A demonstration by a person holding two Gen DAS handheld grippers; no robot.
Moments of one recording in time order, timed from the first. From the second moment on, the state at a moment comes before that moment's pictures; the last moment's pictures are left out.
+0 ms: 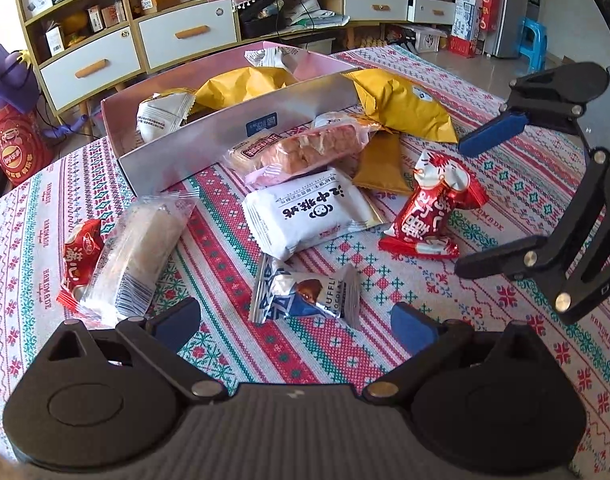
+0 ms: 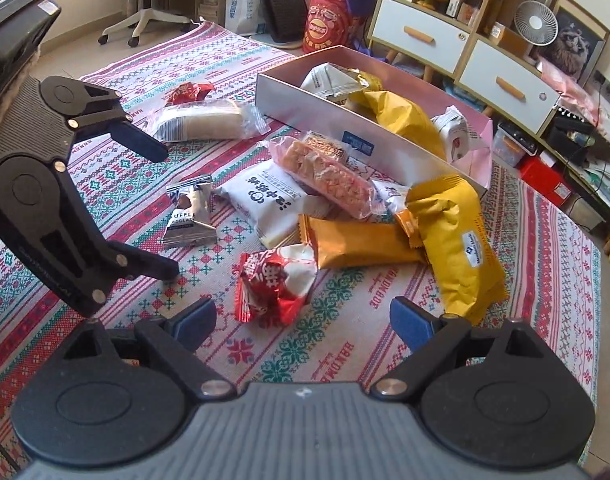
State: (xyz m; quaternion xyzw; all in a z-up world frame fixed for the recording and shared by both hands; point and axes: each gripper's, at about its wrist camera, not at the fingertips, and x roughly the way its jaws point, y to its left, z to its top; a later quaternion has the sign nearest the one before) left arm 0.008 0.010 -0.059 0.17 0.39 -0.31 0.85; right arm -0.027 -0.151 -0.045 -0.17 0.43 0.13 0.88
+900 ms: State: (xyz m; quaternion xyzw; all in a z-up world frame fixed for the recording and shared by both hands) left arm 0.024 0.017 -0.056 0.12 0.41 -0.34 0.84; right arm -0.020 -0.147 -0.046 -0.14 0.43 0.14 0.88
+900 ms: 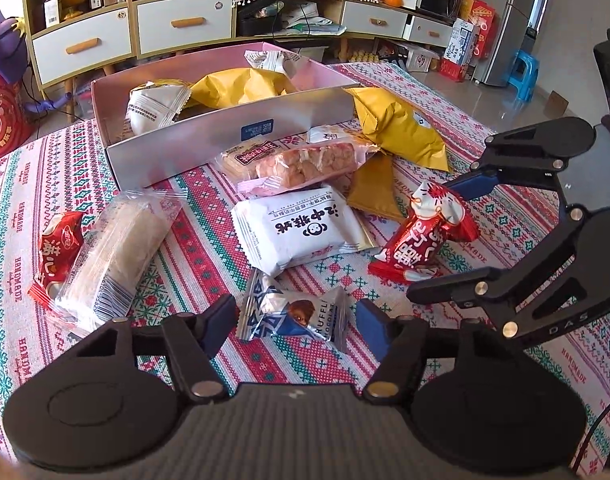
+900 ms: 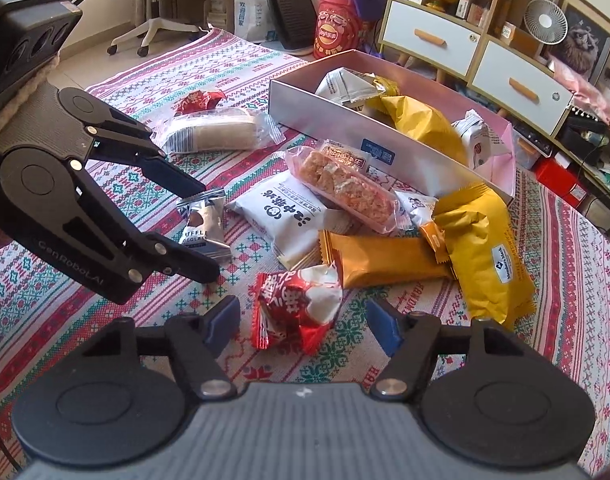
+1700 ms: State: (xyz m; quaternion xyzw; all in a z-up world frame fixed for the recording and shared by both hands) left arm 0.024 0.013 -0.053 0.12 0.41 -0.34 0.84; right arm -0.016 -0.144 -0.048 -0.13 0.43 0.15 0.88
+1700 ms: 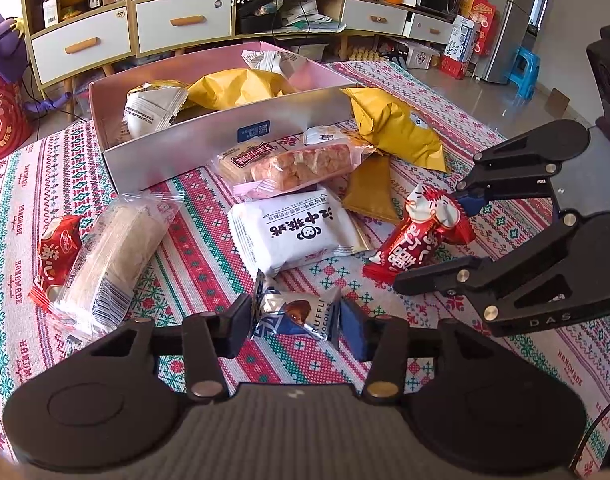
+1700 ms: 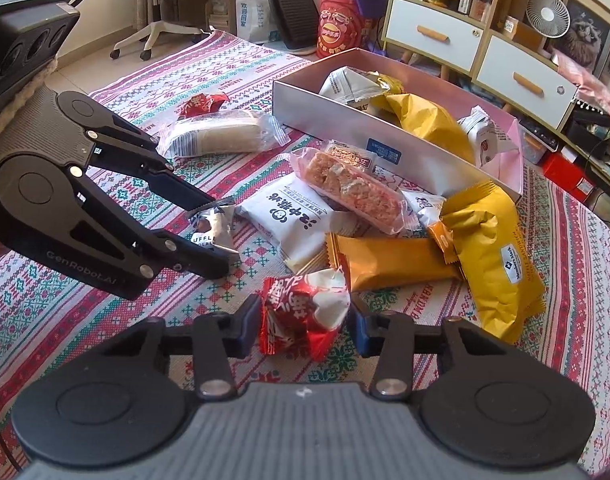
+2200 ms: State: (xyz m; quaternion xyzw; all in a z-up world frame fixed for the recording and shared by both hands) left arm 0.024 0.013 -0.047 0.12 0.41 -0.34 0.84; right arm -0.019 -0.142 -0.039 -0.13 0.42 0.16 0.88
